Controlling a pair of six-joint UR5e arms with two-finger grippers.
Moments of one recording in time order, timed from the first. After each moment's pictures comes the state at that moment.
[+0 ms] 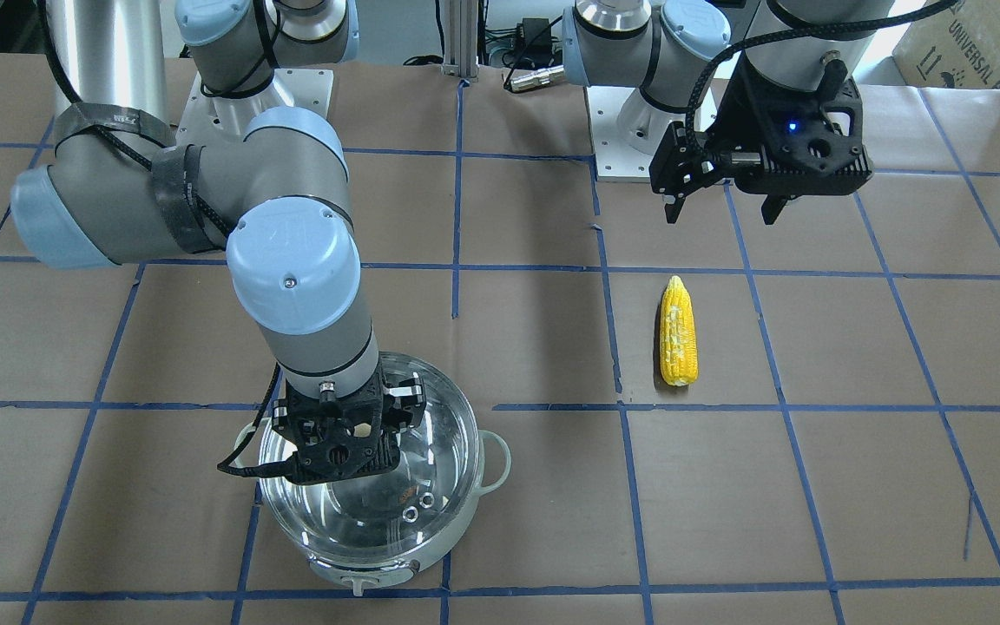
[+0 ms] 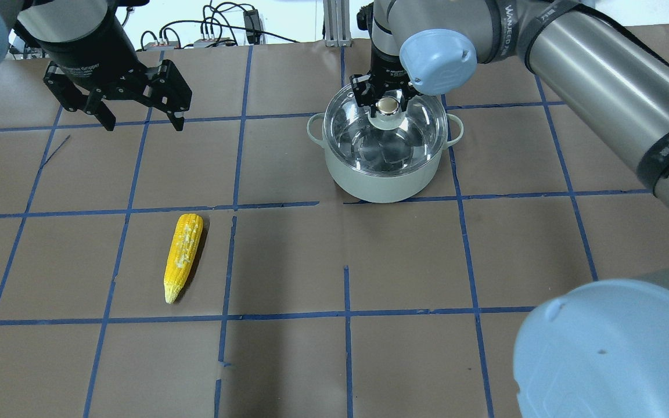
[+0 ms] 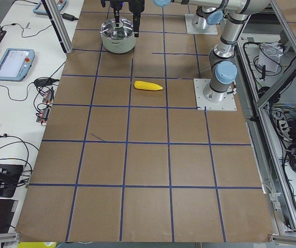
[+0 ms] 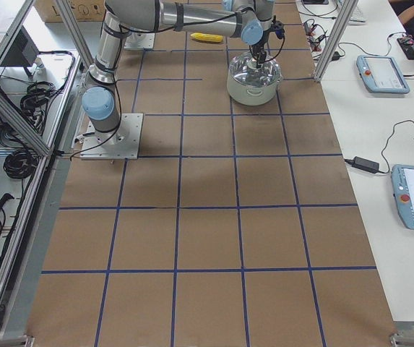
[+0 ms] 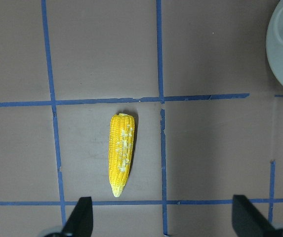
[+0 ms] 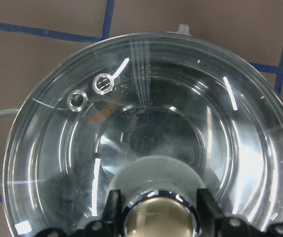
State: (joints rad) left arm -1.58 -1.60 -1.46 -1.65 1.62 0.02; right arm 1.79 -1.06 1.31 -1.89 -1.57 0.05
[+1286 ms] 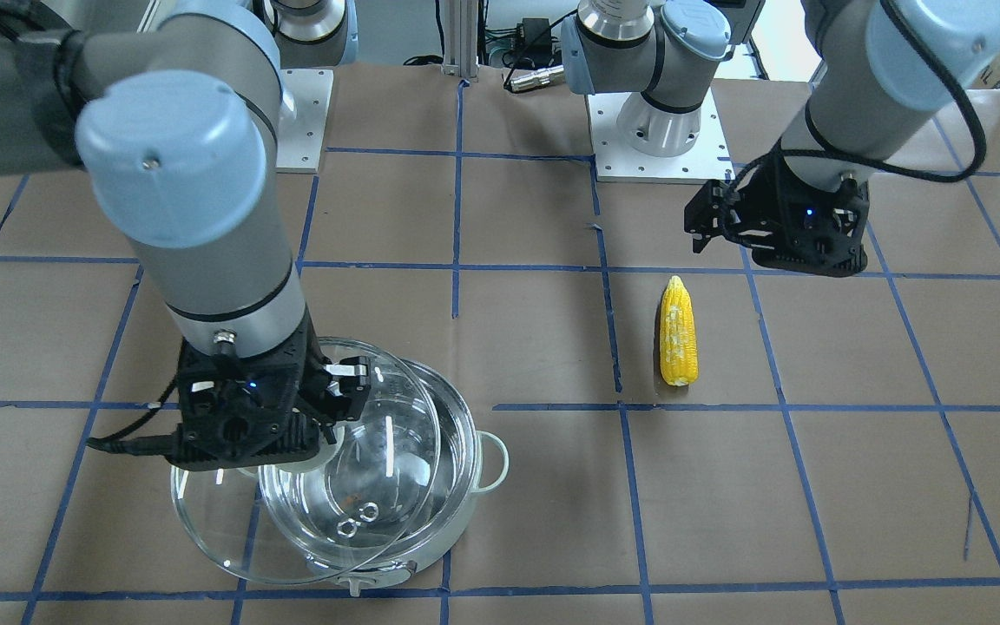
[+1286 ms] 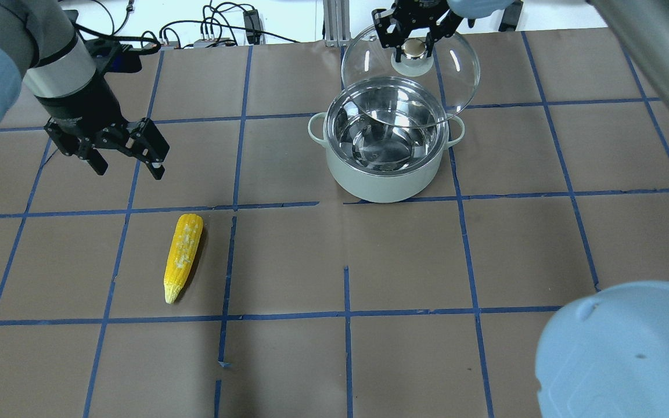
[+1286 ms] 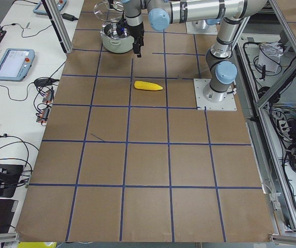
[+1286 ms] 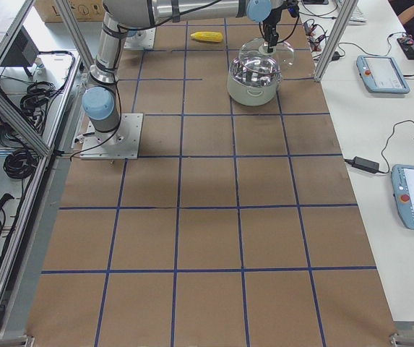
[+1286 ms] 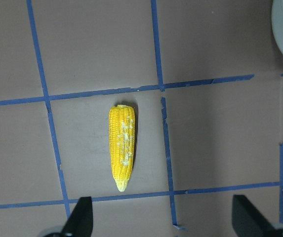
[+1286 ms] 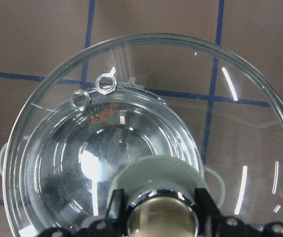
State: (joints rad) left arm -1.42 -1.64 -1.65 -1.60 1.60 0.30; right arm 1.72 -1.11 1.08 -1.68 -1.60 0.03
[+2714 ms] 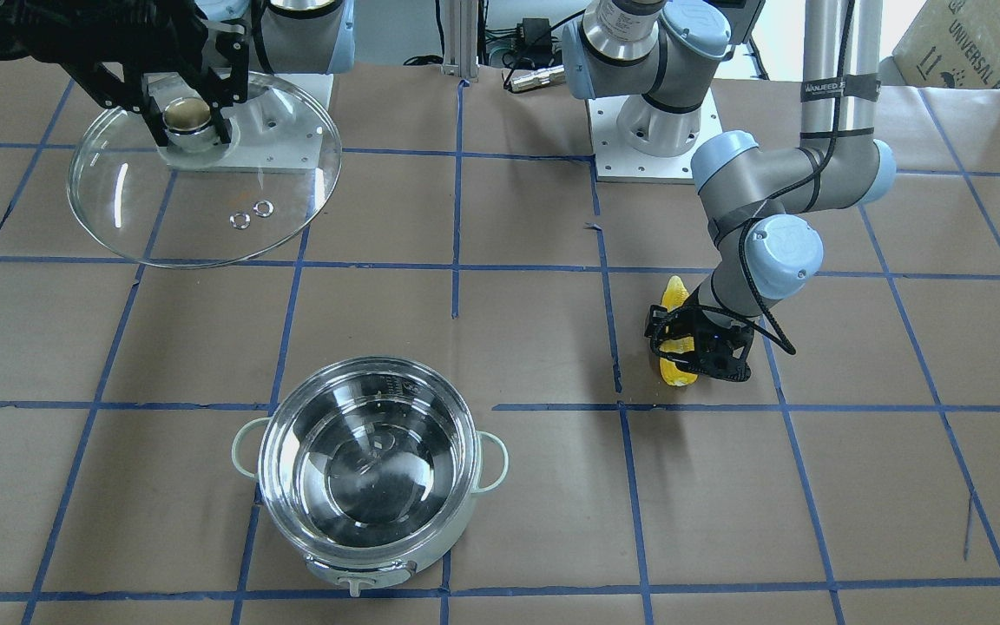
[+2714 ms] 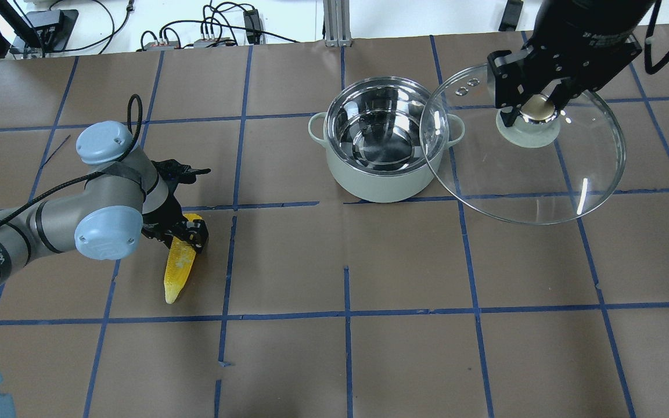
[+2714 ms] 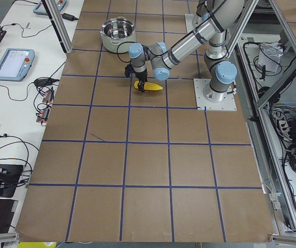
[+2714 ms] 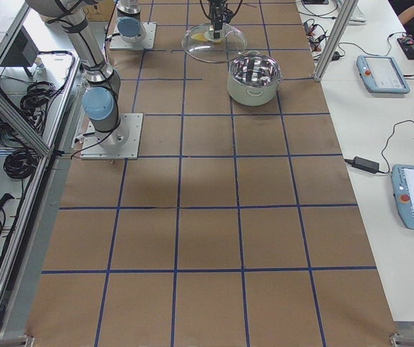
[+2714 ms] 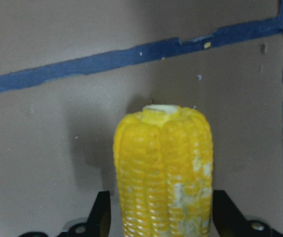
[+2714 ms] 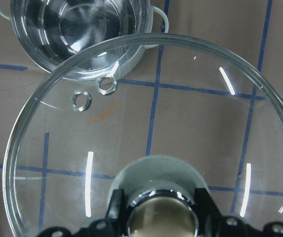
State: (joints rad) left arm -1.38 -1.85 -2.10 -0.93 1.59 0.37; right arm 1.61 -1.64 1.45 -1.41 -1.60 -0.08
